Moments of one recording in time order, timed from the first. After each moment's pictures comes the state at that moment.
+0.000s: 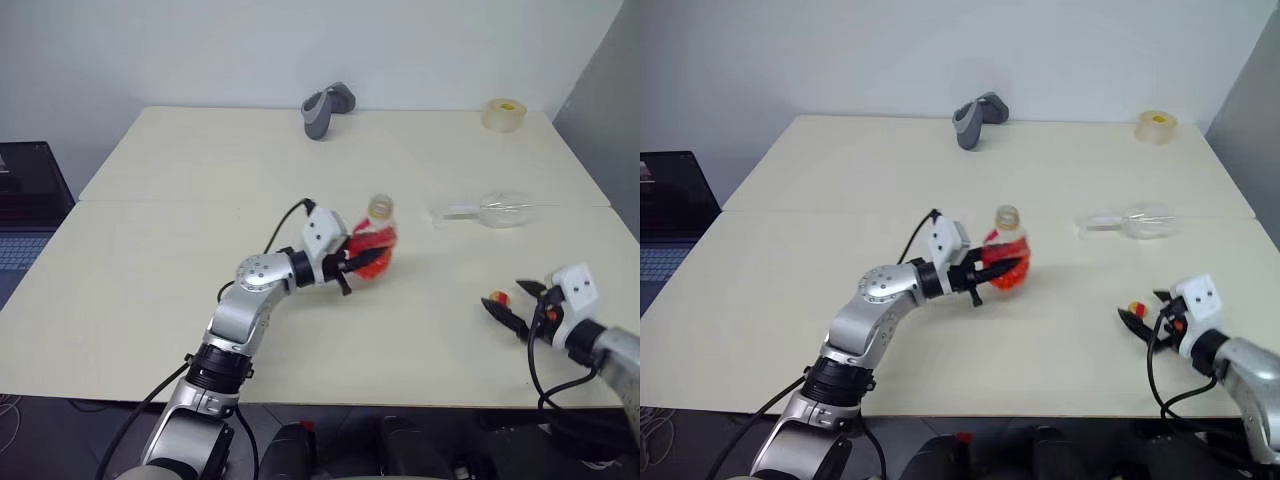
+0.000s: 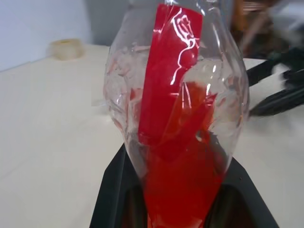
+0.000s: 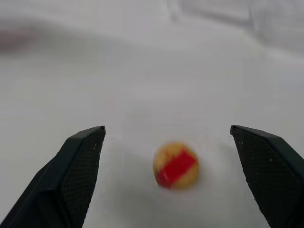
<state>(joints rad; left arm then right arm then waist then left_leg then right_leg) -0.51 0.27 -0.15 0.05 -0.24 0.24 -0.75 0.03 -0.73 -0.30 -0.34 0.46 0.53 0.68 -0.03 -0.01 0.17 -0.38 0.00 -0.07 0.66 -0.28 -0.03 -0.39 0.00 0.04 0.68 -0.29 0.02</state>
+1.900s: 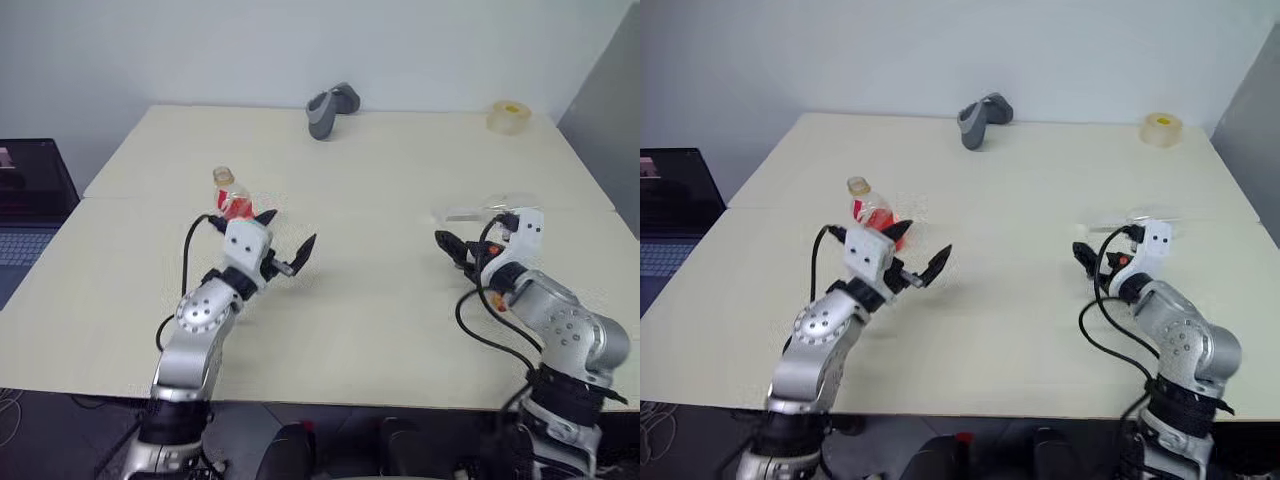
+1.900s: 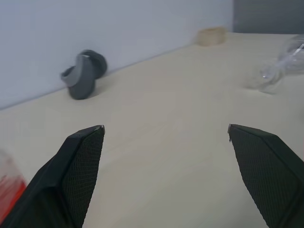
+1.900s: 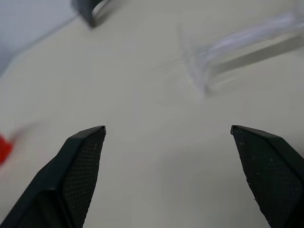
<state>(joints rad) -0.32 0.36 -0.01 -0.08 -0.17 0.17 -0.53 -0.52 -0.06 -0.59 -0.26 0.56 1.14 0.01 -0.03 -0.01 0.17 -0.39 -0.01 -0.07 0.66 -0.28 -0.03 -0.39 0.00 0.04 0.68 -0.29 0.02</state>
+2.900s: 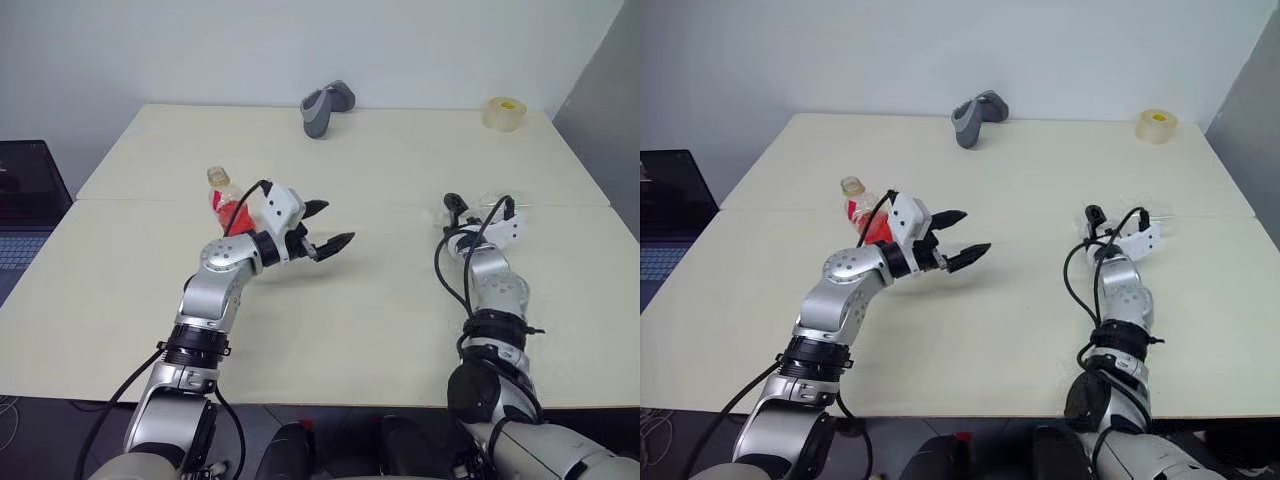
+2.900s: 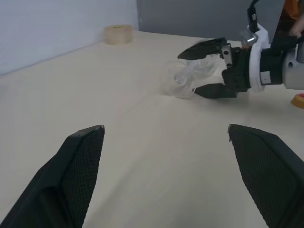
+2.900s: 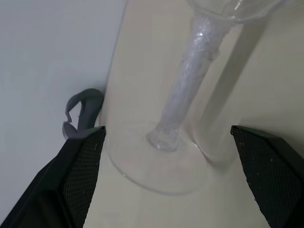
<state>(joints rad) -0.60 0.35 -0.08 0.19 -0.25 0.22 -0.84 -0.82 0.04 -0.76 0.55 0.77 0.38 -0.06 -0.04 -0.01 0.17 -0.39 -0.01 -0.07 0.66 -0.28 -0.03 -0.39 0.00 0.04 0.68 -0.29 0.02</state>
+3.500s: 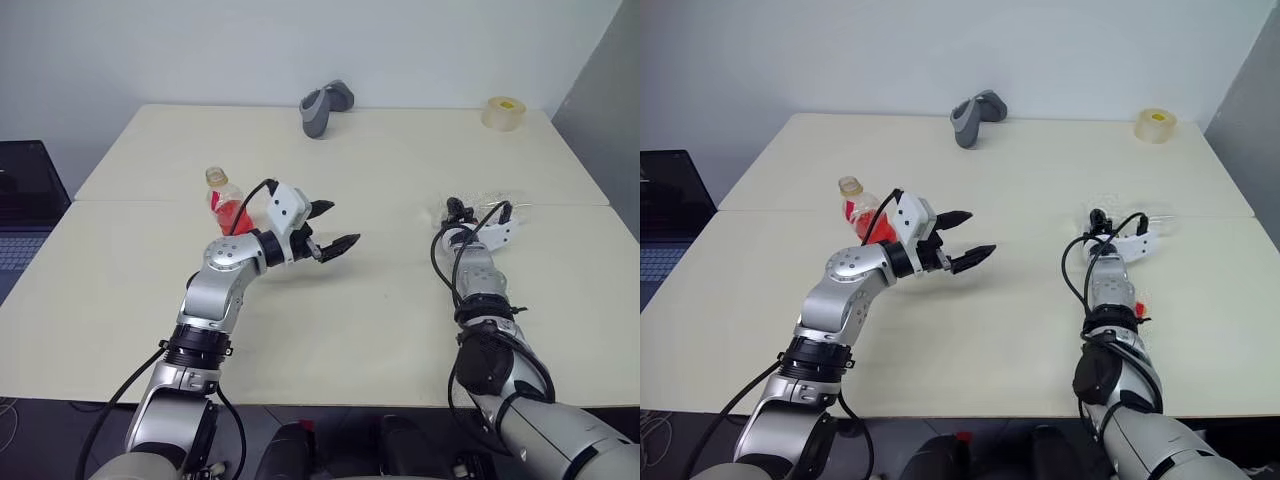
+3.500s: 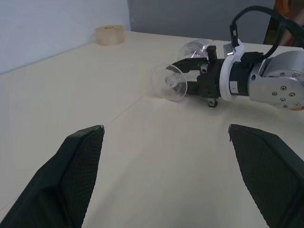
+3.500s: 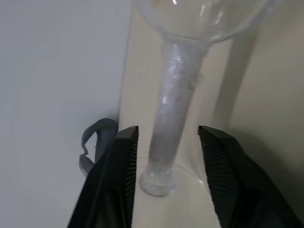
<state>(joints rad) -0.60 0.35 -0.08 0.15 -0.25 0.26 -0.84 -0.94 -0.03 -0.80 0.92 0.86 0.12 0.12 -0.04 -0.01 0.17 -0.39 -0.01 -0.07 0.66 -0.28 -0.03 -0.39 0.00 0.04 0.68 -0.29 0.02</state>
